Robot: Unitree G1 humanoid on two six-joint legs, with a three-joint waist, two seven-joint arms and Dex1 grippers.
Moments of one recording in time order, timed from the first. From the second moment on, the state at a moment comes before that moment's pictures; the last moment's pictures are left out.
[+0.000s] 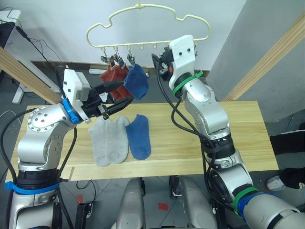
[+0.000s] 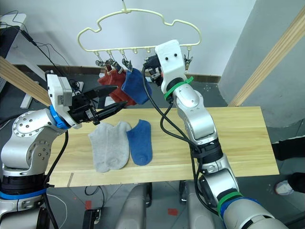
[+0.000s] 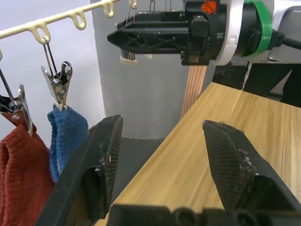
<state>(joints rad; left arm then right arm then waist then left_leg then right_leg) -0.44 0.70 0.20 -0.19 -0.53 0.31 -0.93 -0.92 0.03 0.11 0.04 0.03 0.46 0.15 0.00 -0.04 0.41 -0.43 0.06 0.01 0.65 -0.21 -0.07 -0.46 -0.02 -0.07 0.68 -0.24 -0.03</state>
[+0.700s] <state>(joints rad) -0.42 0.69 0.18 -0.19 -0.50 0.31 -0.90 -0.93 0.05 0.08 0.07 0.04 0.44 0.14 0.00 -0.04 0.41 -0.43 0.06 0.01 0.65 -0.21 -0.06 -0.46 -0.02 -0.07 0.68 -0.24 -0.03</state>
